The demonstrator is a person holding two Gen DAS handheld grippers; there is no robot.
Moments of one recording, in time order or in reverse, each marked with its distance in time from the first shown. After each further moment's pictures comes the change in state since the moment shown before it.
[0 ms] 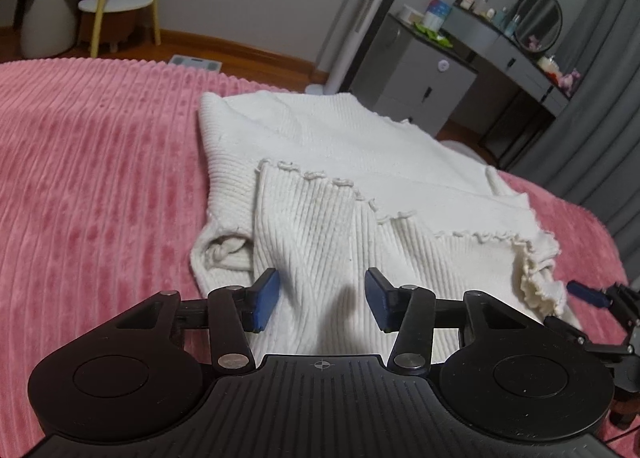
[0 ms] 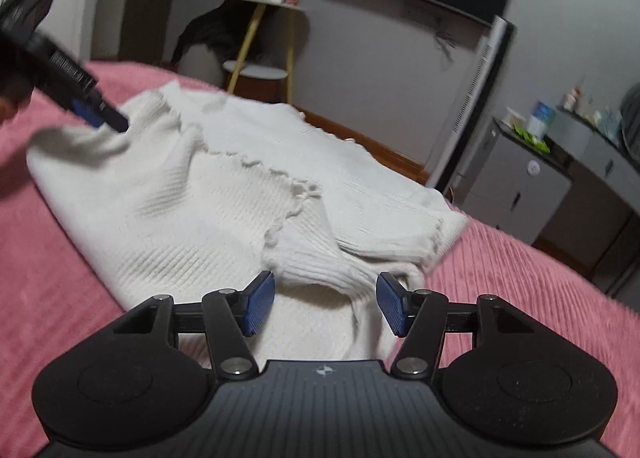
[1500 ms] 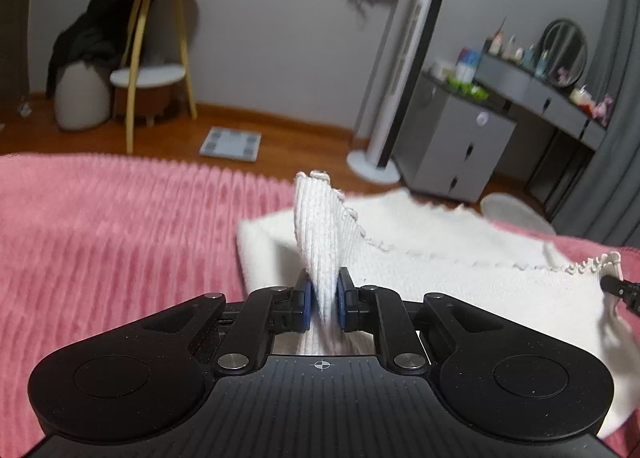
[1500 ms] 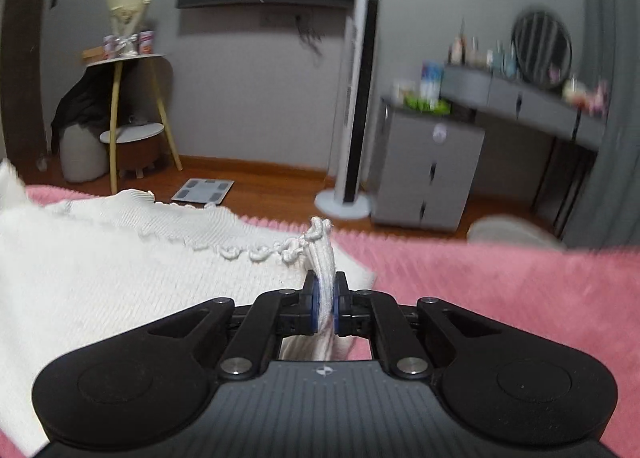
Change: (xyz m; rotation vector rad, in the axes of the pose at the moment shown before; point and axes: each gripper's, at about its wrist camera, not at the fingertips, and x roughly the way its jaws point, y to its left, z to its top) left arm 0.025 0.004 0.060 0.045 -0.176 0.155; right arm 0.073 -0.090 0.041 0.441 -0.028 -0.206
